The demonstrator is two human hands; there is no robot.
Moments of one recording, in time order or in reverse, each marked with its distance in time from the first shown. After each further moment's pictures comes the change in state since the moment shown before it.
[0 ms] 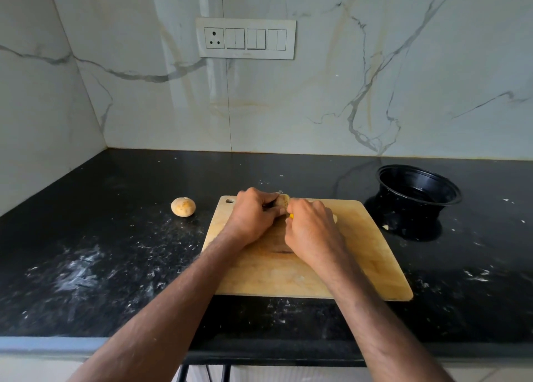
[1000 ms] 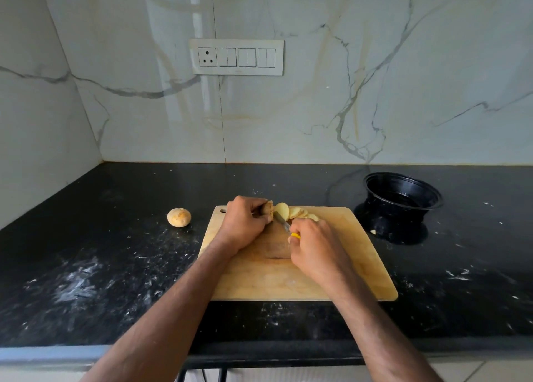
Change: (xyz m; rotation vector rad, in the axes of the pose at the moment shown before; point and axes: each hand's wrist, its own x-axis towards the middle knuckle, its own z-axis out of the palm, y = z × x) left_hand 0.002 -0.007 -0.002 -0.041 0.016 -0.009; right_hand -0.020 0.024 -0.006 0.029 -0.007 -0.016
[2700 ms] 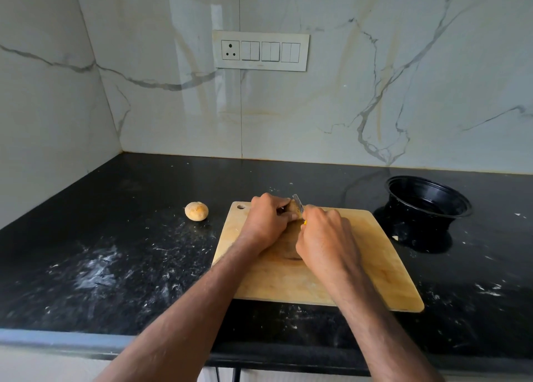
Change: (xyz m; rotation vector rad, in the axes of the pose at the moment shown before) left_hand 0.000 0.010 0.007 0.017 -0.005 -0.041; right_hand 0.007 -0.038 -0.005 -0.145 0.087 0.062
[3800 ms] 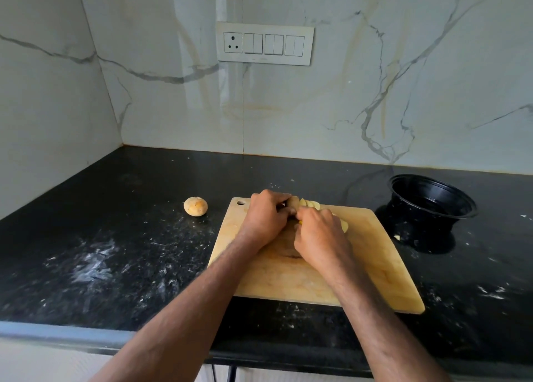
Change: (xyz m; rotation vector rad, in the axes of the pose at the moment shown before) left_hand 0.004 -0.007 0.008 0.050 0.046 -0.026; right_hand 0.017 0.014 0.029 0.079 -0.080 -0.055
